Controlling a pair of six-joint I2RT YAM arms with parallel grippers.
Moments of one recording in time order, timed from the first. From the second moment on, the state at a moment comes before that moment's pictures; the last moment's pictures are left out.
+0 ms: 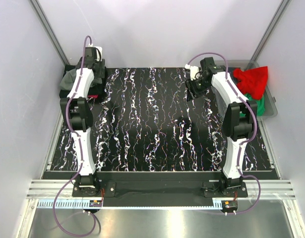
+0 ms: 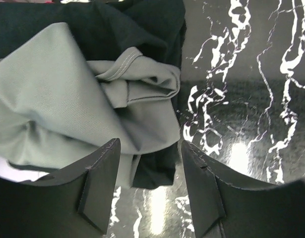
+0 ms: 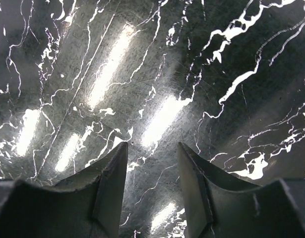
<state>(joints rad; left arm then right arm) 0.03 2.32 2.23 -0.64 -0.13 0.12 0.18 2.10 1.91 -0.97 -0.39 -0.29</state>
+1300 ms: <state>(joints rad) 0.08 2.40 2.35 -0.66 -0.14 0.21 0.15 2.06 1.82 -0.97 -0.40 -0.32</state>
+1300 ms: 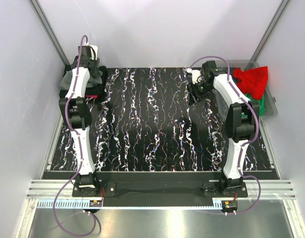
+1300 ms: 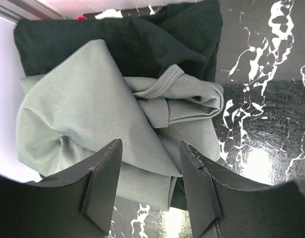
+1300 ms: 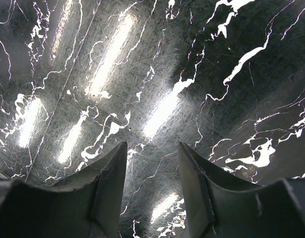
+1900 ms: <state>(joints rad) 0.09 2.48 2.36 -0.66 -0.14 0.21 0.15 2.06 1.83 -0.97 -0.38 -0.32</state>
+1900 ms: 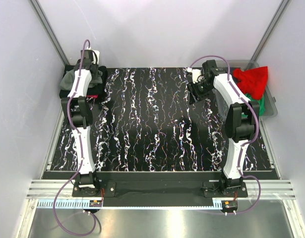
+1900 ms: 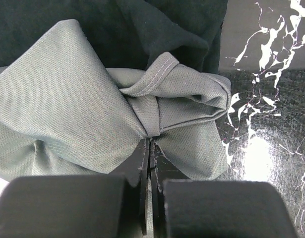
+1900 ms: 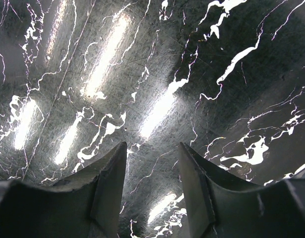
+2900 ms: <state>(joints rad) 0.10 2.66 2.46 -0.10 -0.13 0.18 0.20 2.06 1.85 -0.98 -0.34 -0.34</state>
